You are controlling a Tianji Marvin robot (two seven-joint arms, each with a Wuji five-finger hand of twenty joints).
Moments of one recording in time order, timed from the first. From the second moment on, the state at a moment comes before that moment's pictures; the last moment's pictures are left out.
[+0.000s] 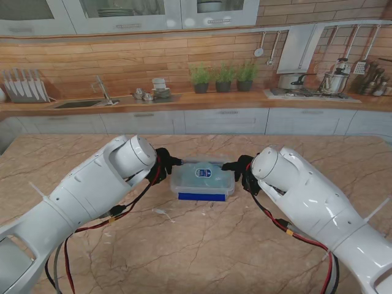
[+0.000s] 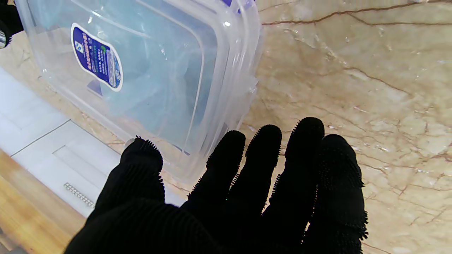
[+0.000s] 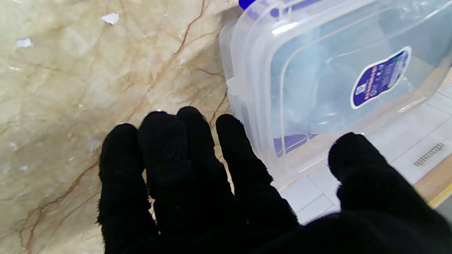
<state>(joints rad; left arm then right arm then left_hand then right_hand) 0.78 -1.21 -0.65 -1.13 0.07 0.71 -0.35 -0.96 -1.09 0.81 -1.29 -0.25 0.68 0.42 0.96 -0.02 0.02 -0.04 0.64 0.47 0.62 0.45 0.78 0.46 0.46 0.35 0.66 0.56 0.76 0.48 0.38 0.54 1.30 0.76 0.47 -0.17 0.37 0.01 0.78 0.31 0.35 0.63 0.88 0.42 1.00 0.56 0.88 0.36 1.25 0.78 0.45 0.47 1.36 0.75</state>
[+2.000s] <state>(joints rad) 1.26 -1.07 -1.04 -1.61 0.07 0.63 -0.43 -0.82 -1.25 0.76 -0.93 -0.03 0.42 0.28 0.88 -0.01 0.00 -0.04 0.57 0.35 0.63 0.48 0.71 0.47 0.45 0.36 0.56 0.56 0.75 0.51 0.30 0.53 1.29 0.75 0.47 -0.19 0.39 0.01 0.51 0.04 0.41 0.49 0.59 0.28 0.41 0.27 0.40 0.21 0.30 0.41 0.14 0.28 0.56 0.81</state>
